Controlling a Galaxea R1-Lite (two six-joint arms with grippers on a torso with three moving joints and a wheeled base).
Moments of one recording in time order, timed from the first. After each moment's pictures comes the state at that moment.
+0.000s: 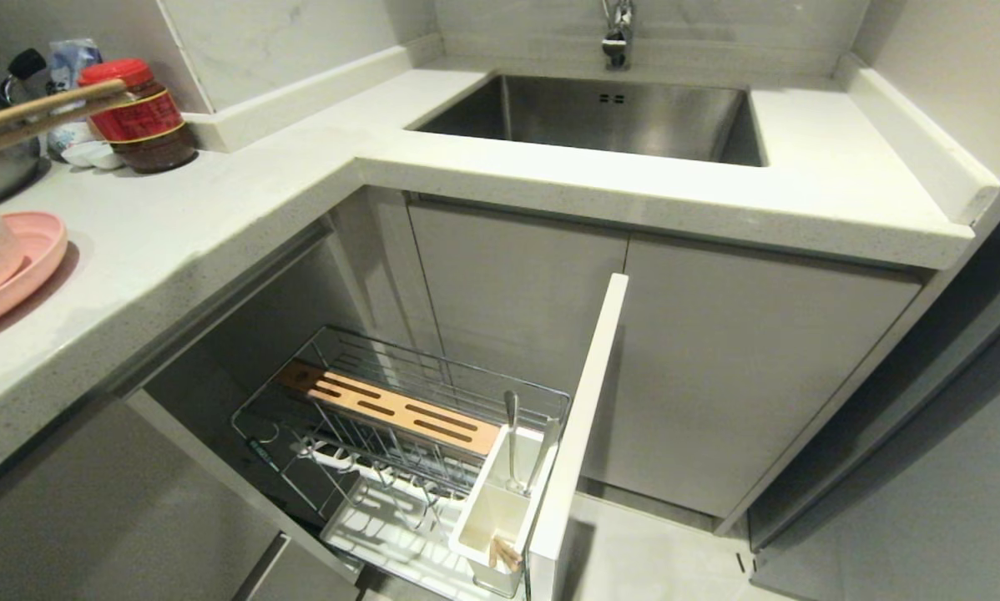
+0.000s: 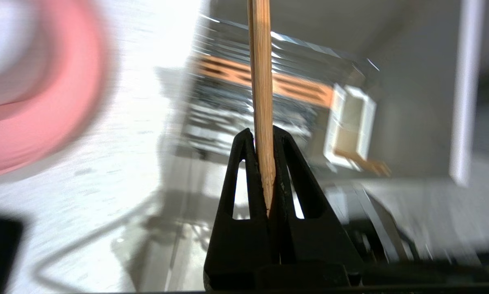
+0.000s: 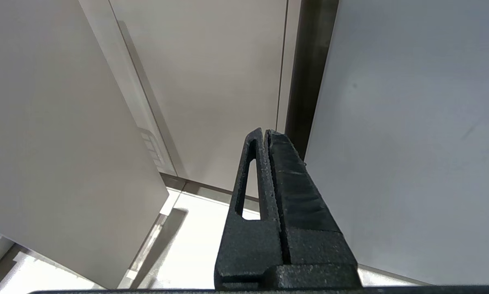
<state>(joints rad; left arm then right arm) -0.35 1.16 -1.94 1.25 0.26 -0.12 0.00 0.00 0.00 -0.08 0.00 0.02</state>
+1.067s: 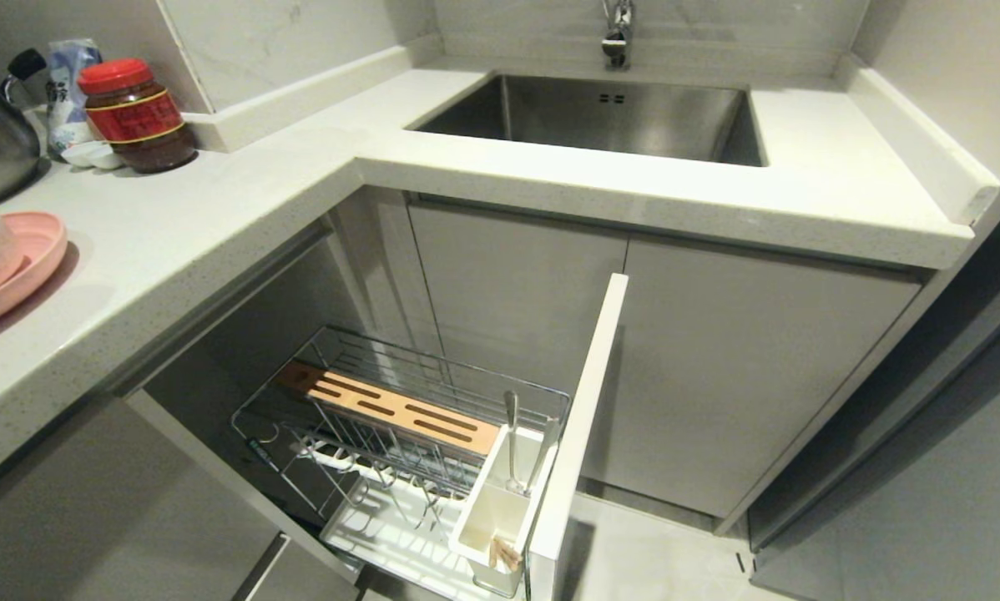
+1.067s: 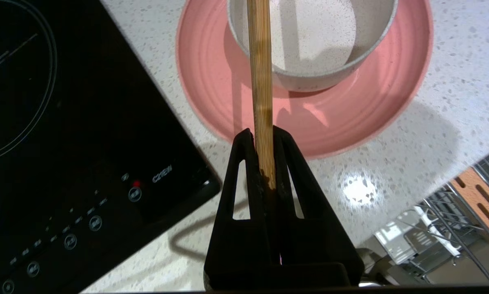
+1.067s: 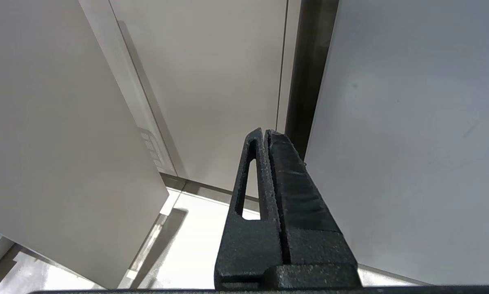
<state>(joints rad) 0.29 1.33 -1.93 1.15 0.37 -0.10 0.00 0.00 0.00 -0.08 0.00 0.02</state>
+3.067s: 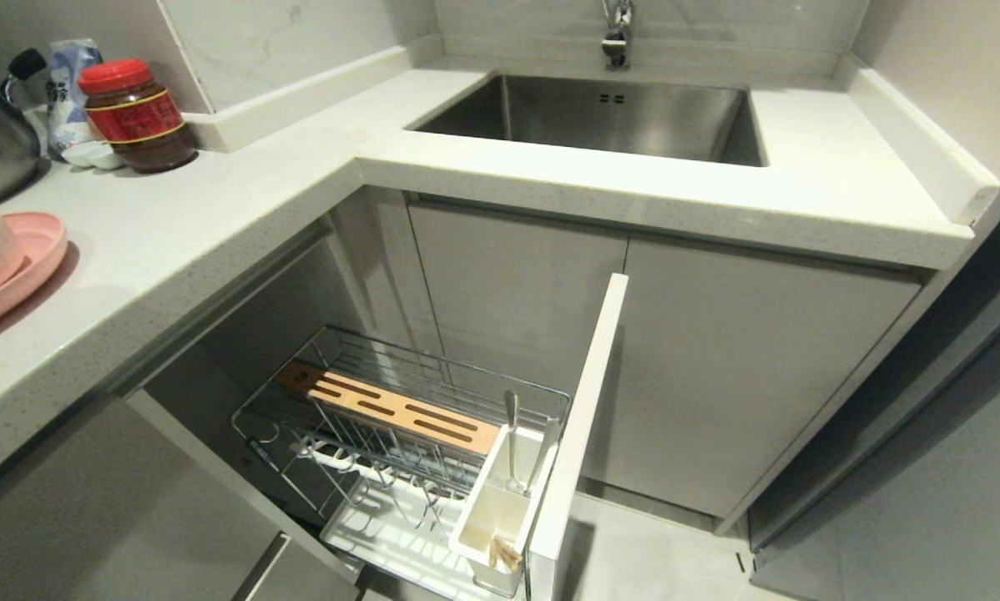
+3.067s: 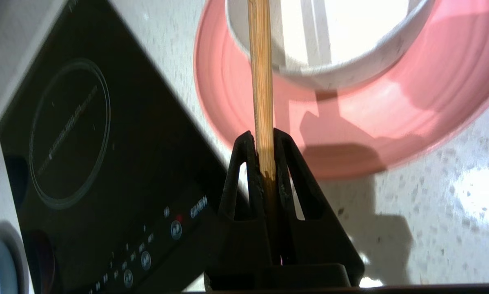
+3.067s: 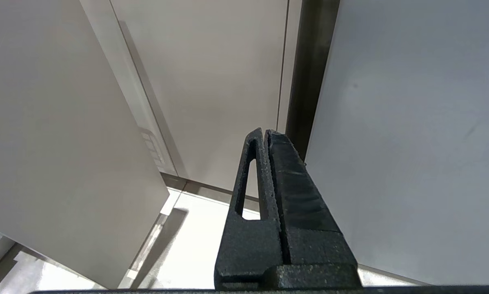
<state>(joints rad) 0.17 1.25 -1.52 0.79 0.64 0.16 0.00 0.00 0.00 -0.08 0.00 0.02</state>
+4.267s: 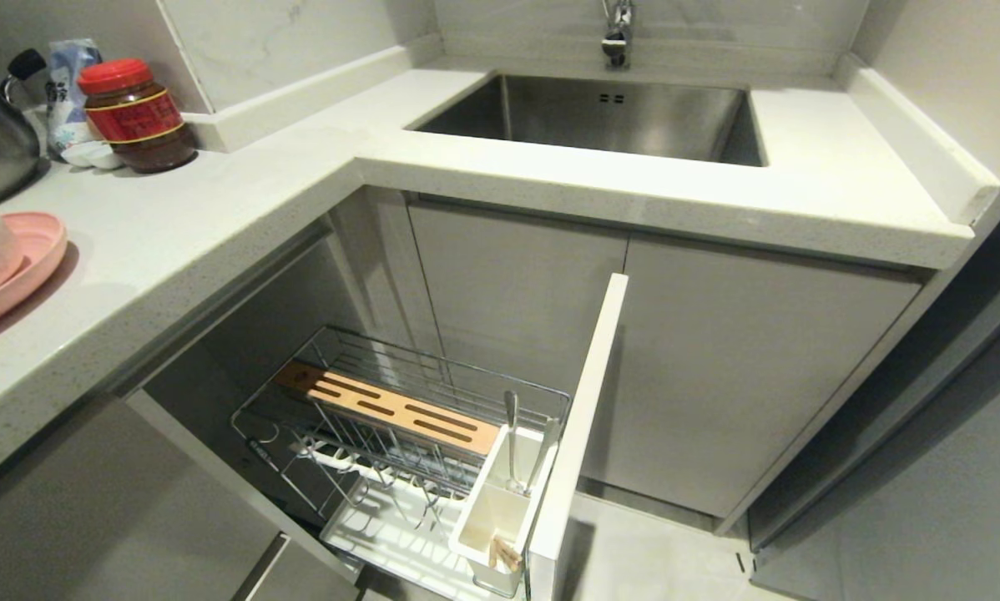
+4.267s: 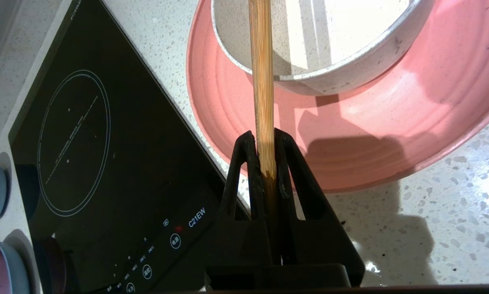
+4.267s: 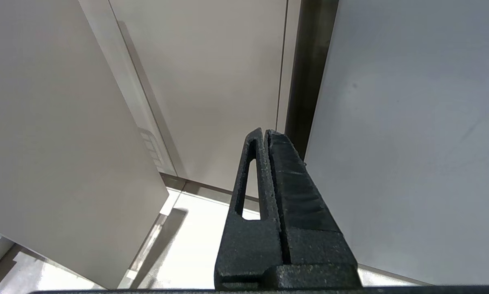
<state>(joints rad) 0.17 1.27 -1.48 0.76 0.66 0.19 0.00 0.00 0.00 -0.08 0.00 0.02</state>
